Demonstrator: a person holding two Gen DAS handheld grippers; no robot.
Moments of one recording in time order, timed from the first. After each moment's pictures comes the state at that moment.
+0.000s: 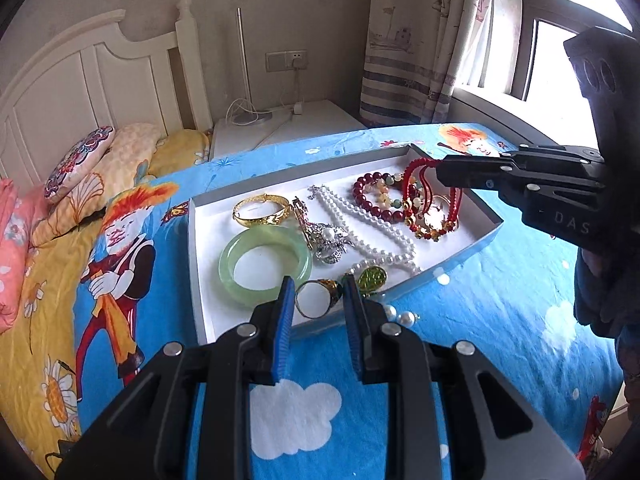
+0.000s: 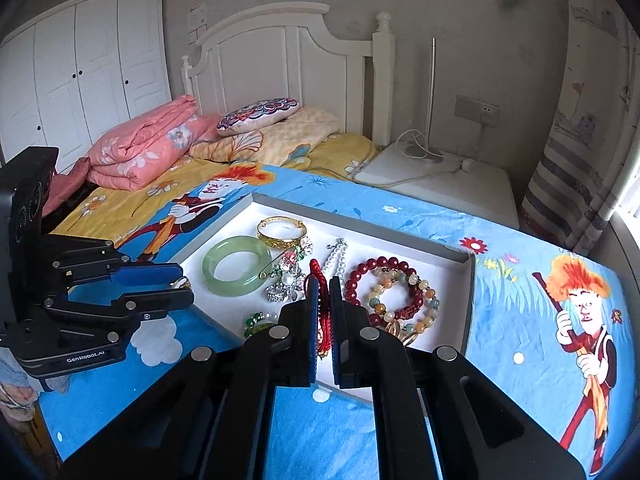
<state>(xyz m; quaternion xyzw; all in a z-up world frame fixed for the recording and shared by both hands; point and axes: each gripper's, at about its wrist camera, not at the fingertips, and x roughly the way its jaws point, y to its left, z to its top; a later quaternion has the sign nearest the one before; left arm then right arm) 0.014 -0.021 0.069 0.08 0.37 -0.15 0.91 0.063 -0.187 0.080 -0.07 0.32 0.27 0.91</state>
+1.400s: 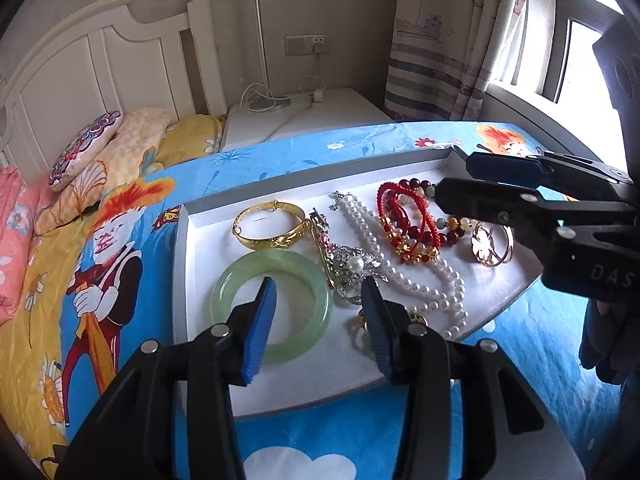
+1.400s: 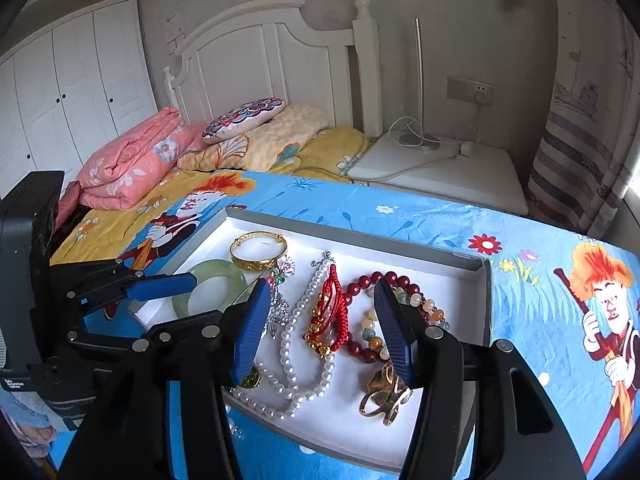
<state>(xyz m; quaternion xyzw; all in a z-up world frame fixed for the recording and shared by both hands) 0.072 -0.031 0.048 0.07 0.39 -0.11 0.91 0.109 -0.182 0.063 -0.03 0.34 0.26 0.90</state>
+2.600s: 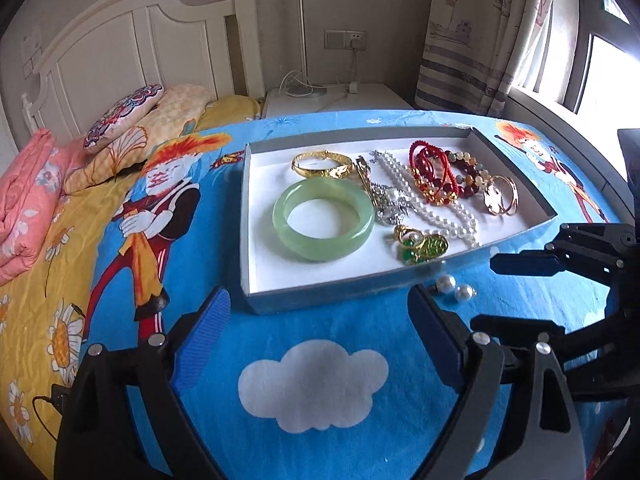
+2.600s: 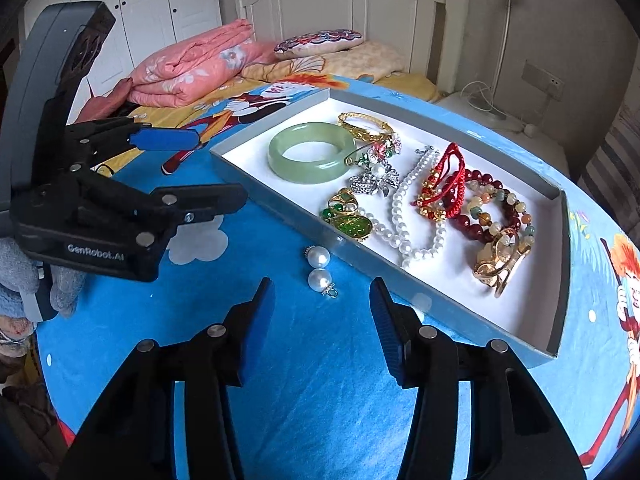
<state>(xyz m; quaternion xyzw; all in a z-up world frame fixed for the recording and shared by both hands) 0.006 0.009 0.043 0.04 0.41 -0.05 0.91 0.026 -0.146 0.018 -0.15 0.40 0.35 0.83</state>
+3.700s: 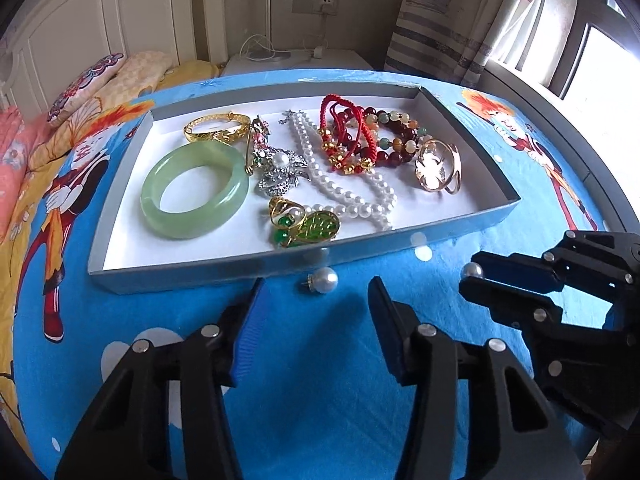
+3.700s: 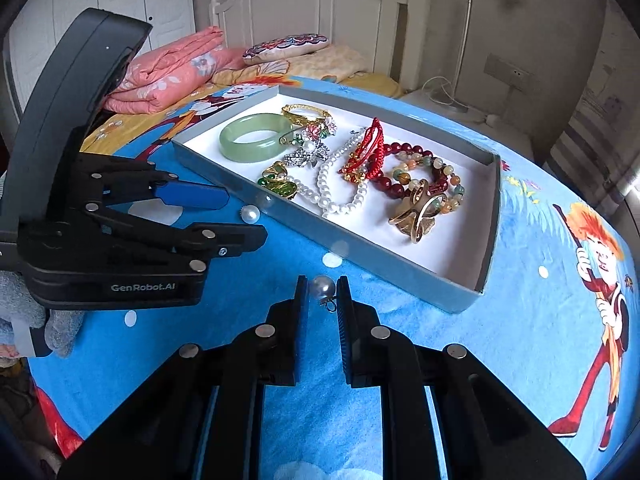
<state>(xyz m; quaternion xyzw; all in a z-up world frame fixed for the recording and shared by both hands) 0.024 -0.074 0.018 0.01 0.46 -0.08 0.88 0.021 -0.202 0.017 -0.14 0.39 0.30 0.86</state>
